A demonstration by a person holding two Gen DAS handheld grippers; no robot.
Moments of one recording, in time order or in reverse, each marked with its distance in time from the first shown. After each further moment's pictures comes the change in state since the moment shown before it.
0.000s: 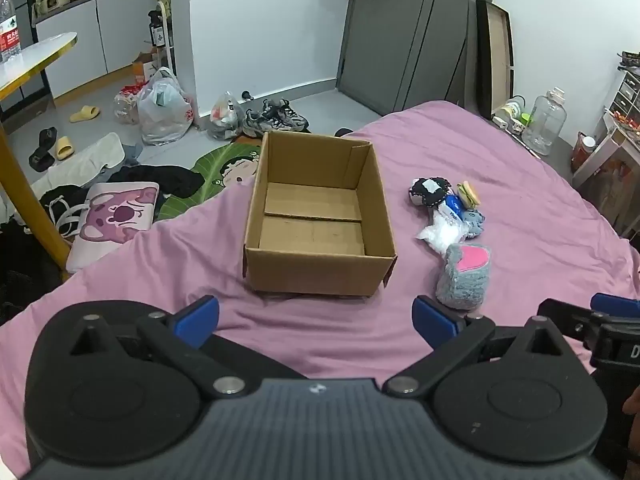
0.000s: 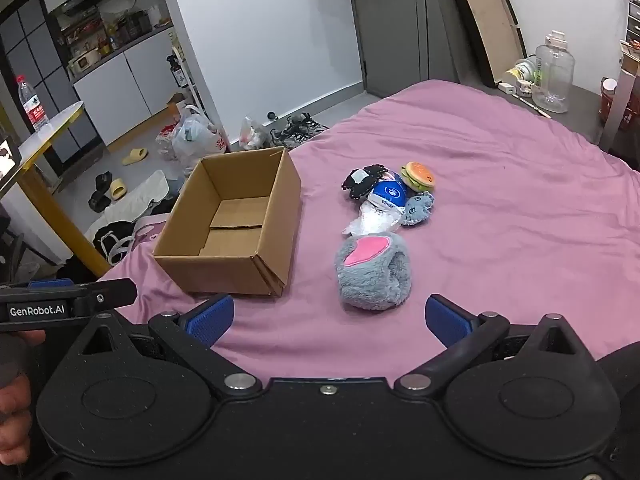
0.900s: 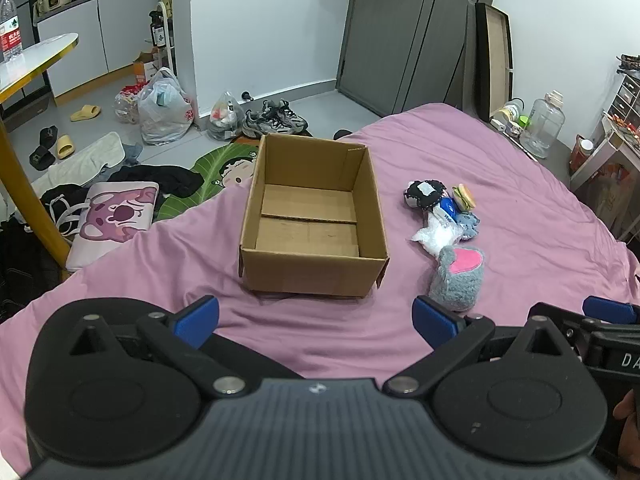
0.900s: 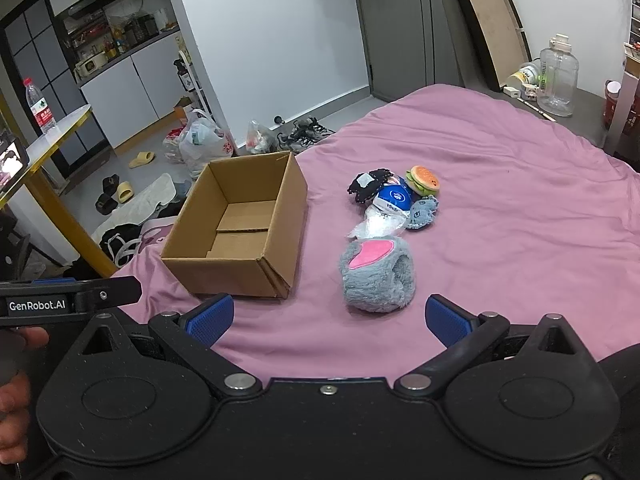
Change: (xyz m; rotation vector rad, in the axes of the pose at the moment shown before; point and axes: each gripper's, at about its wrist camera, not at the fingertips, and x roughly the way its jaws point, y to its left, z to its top) left arm -0.007 -0.003 0.001 -0.010 0.002 0.000; right arm -0.007 -0.001 -0.001 -0.013 -0.021 0.003
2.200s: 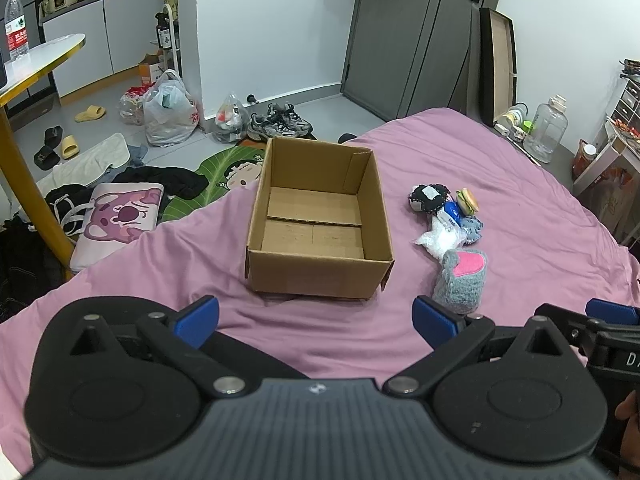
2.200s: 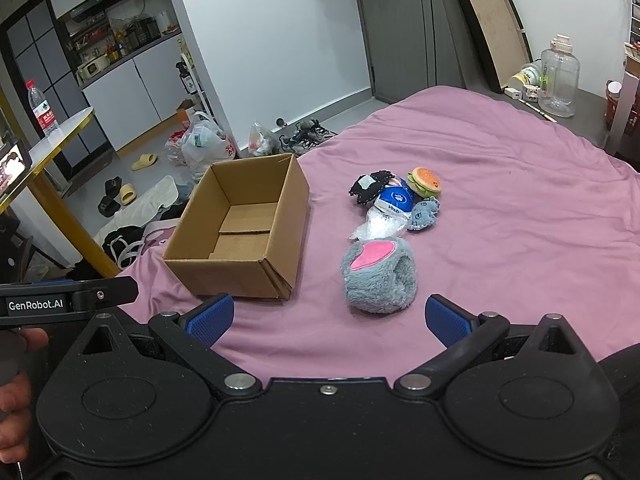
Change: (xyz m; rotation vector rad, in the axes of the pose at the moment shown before) left arm -0.005 0.004 0.001 -0.006 -0.004 0.011; right arm -0.003 -0.002 0.001 0.005 -0.003 0.008
